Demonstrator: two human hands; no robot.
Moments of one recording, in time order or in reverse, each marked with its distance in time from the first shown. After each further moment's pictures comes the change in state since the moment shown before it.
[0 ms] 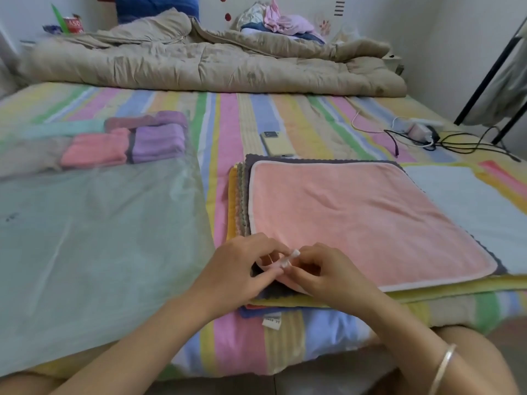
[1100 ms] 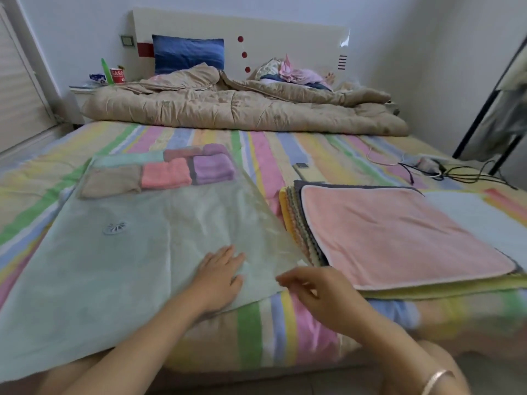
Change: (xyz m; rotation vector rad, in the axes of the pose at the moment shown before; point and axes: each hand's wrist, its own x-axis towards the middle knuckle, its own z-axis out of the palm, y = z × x) left_hand -0.093 -0.109 -0.083 0.455 -0.420 -0.495; right_hand -0.006 -0.119 0.081 -0.145 0.095 -0.106
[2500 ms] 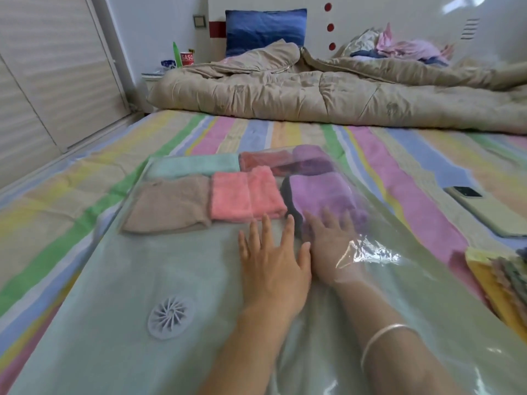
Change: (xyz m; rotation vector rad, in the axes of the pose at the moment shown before) left_hand 0.178 -0.148 -0.051 -0.118 0.498 -0.351; right_hand 0.390 0.051 0.194 -0.563 -0.043 0.160
